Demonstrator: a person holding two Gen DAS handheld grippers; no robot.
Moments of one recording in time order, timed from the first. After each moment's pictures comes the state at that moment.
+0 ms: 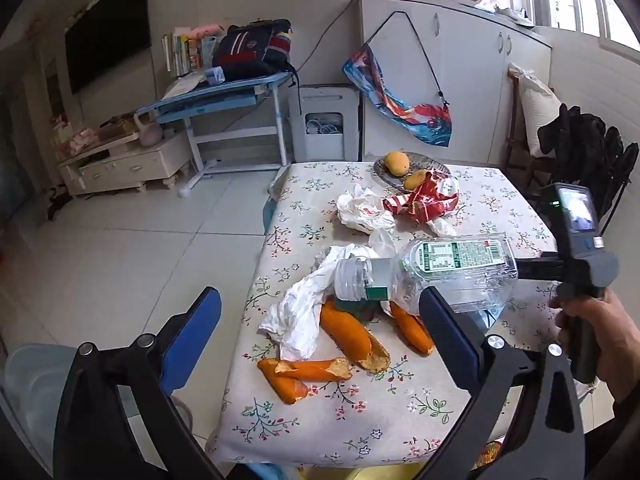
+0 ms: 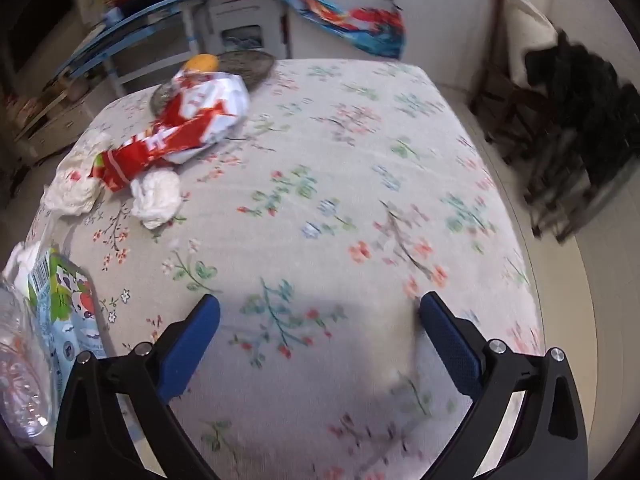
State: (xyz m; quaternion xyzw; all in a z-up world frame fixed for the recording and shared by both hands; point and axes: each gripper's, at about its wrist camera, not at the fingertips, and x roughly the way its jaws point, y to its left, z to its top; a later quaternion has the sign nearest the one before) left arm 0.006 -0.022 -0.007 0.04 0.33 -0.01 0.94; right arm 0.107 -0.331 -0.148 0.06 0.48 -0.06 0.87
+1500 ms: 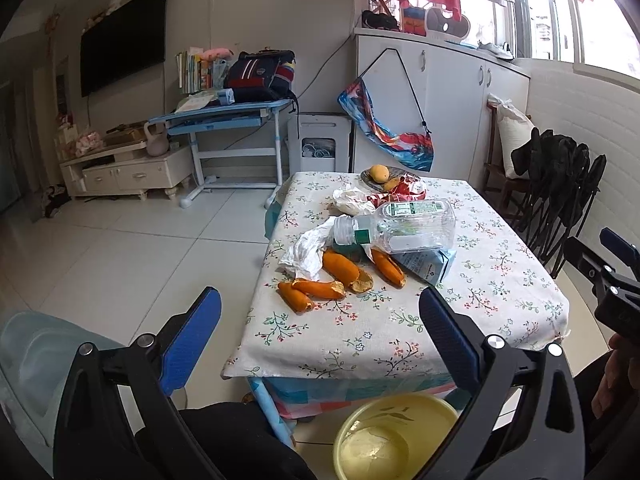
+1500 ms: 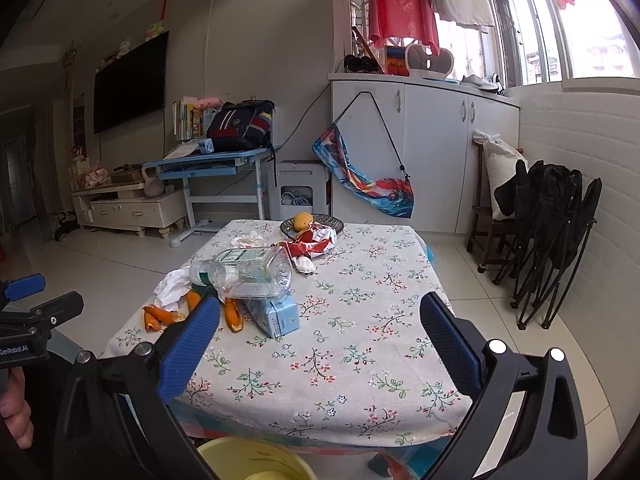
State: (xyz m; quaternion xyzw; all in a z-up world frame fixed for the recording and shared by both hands) left arm -0.141 0.012 0.003 0.01 0.28 -0.04 0.96; right arm -0.149 -0.256 -0.047 0.02 0.18 0.00 0.98
